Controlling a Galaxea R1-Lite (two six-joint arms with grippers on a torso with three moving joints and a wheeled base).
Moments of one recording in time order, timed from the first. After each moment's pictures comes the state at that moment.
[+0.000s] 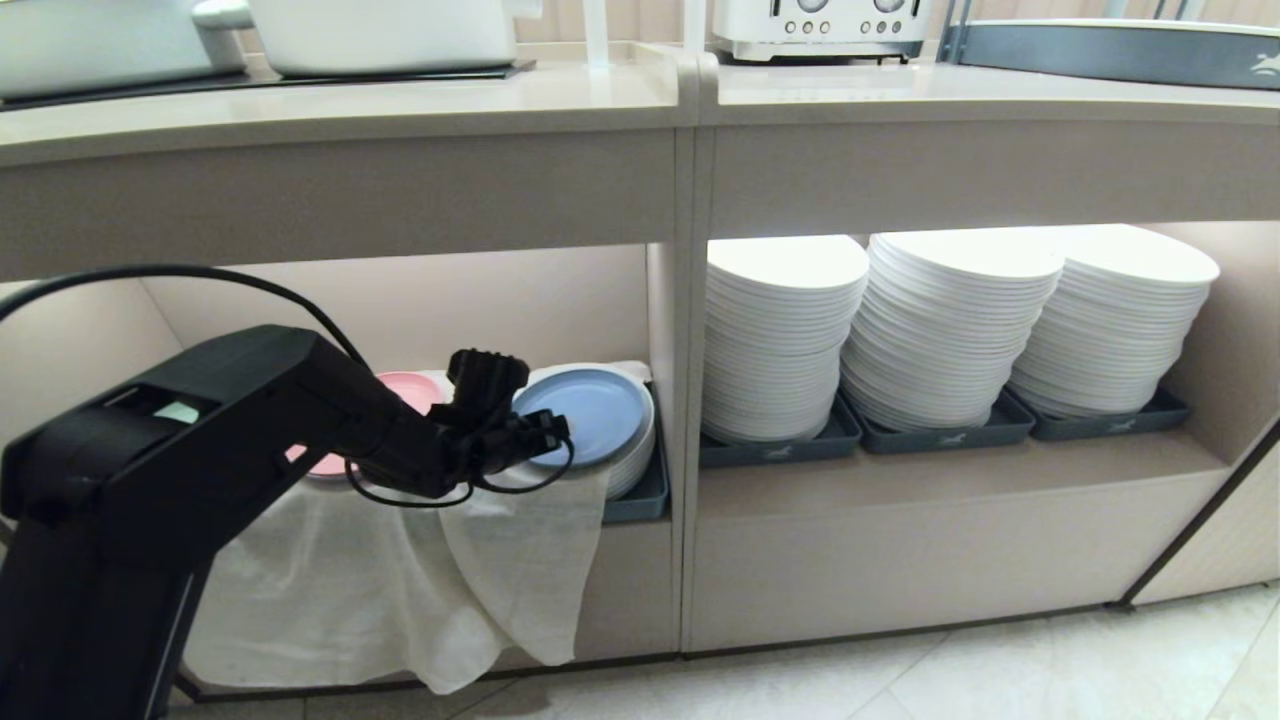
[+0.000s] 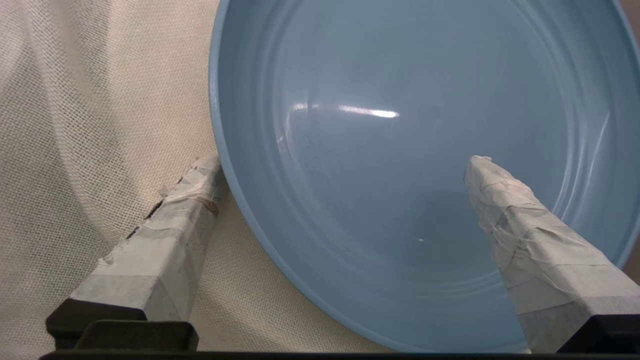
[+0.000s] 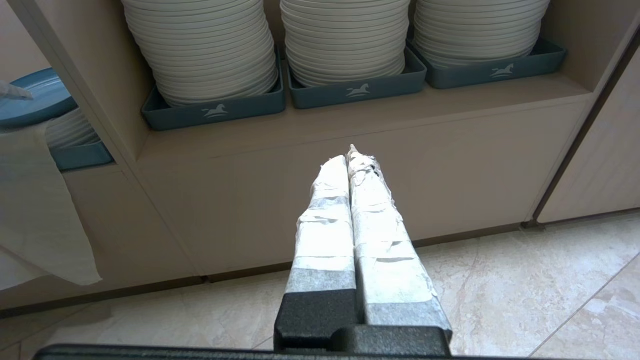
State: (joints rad) left arm -0.29 2.36 -1.30 -0.45 0.09 -0.51; right arm 0.00 0.00 0.00 -0.01 -0.06 0.08
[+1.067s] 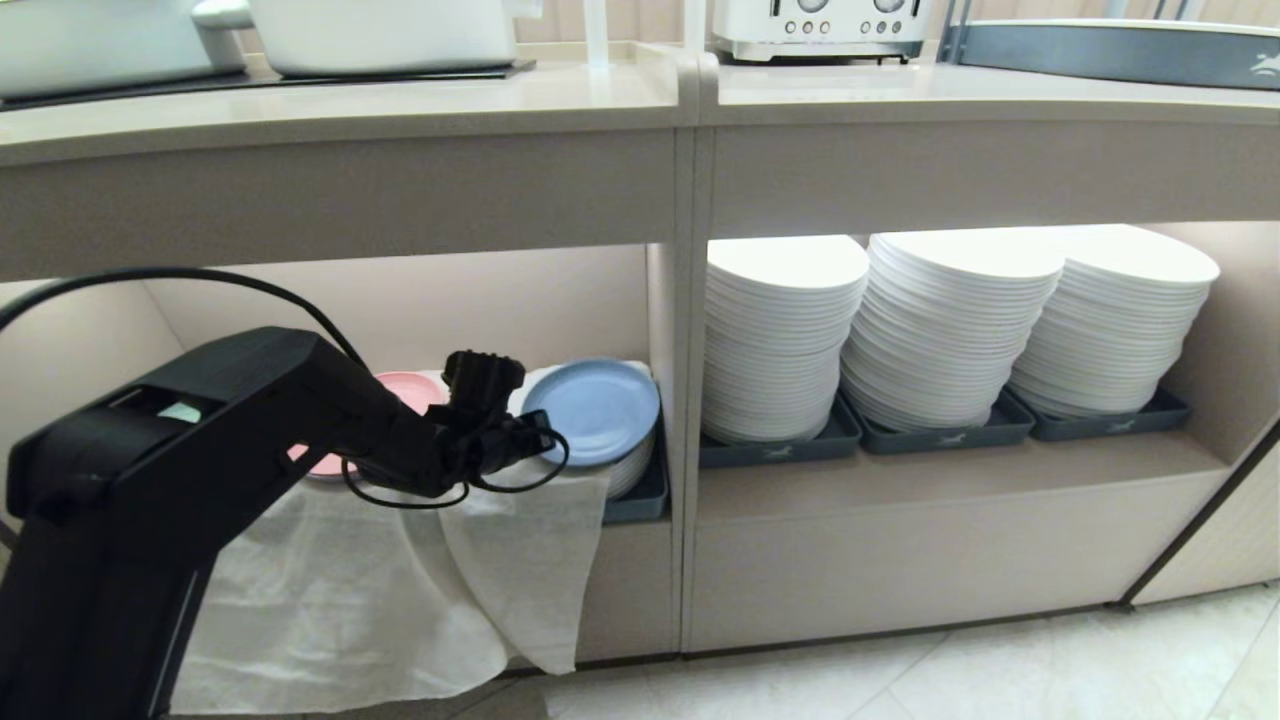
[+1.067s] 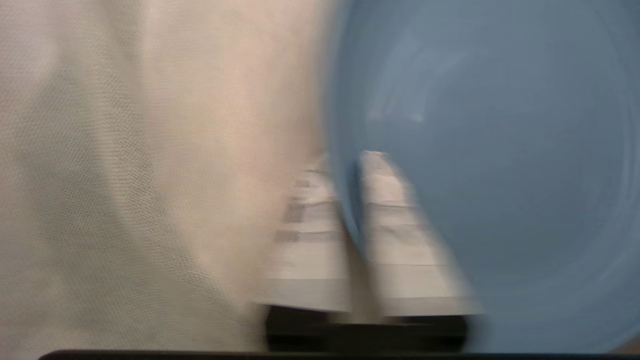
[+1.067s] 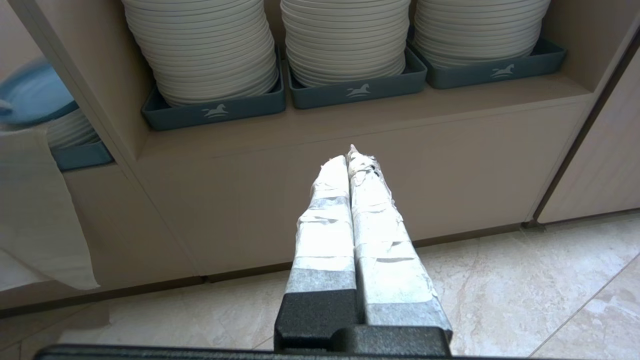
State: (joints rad) left arm -0.28 2.37 -1.31 -0.45 0.10 -0.51; right arm 0.00 0.00 0.00 -0.01 -0.05 0.08
